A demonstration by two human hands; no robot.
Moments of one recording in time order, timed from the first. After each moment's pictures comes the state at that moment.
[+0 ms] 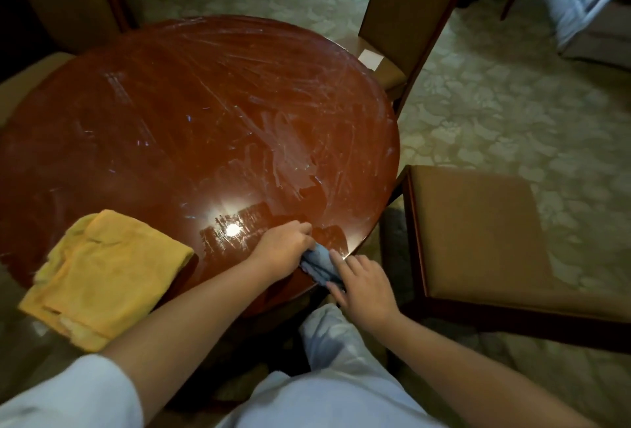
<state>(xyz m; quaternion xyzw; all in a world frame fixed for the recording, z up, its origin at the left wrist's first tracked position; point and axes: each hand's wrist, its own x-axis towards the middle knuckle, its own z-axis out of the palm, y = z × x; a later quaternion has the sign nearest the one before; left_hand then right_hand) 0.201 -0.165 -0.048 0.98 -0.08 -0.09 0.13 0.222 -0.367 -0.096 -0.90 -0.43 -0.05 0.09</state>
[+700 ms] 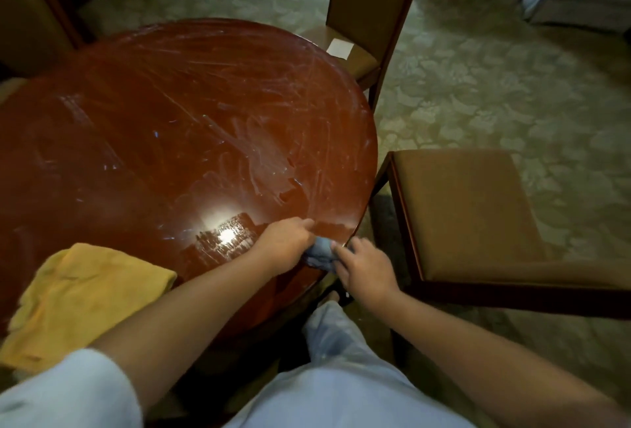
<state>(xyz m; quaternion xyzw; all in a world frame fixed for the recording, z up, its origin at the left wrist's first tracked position) 0.241 -0.182 -0.032 0.97 -0.16 -0.17 -0.02 0.247 -0.368 -0.084 -0.93 -0.36 -0.03 0.12</state>
